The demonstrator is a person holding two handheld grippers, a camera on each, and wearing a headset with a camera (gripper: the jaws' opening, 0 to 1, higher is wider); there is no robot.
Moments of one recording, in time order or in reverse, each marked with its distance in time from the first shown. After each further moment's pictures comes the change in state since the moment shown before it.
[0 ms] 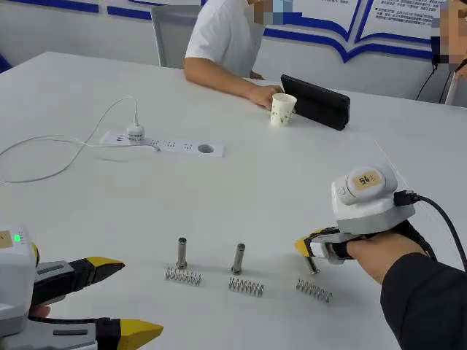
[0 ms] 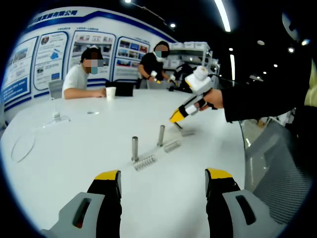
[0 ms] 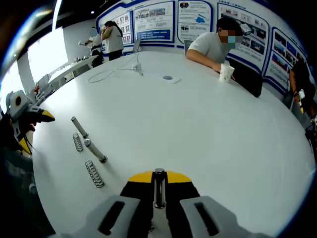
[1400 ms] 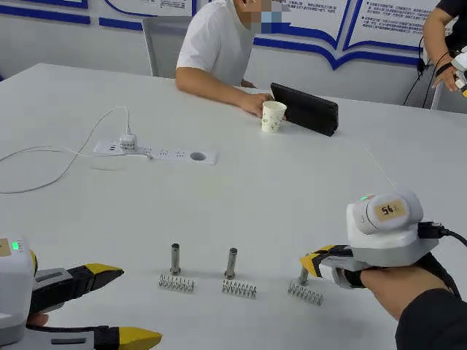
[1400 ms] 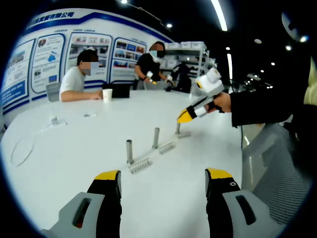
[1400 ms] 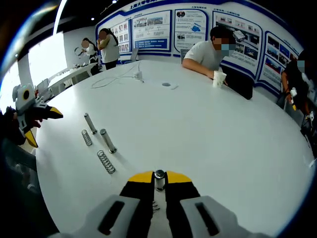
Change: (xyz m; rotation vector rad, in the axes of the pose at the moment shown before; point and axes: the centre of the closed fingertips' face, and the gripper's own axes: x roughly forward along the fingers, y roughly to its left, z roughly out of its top) left arm 0.001 -0.010 0.004 0.019 -0.001 -0.017; right arm -0.033 0.009 -0.017 0.012 -0.082 -0.031
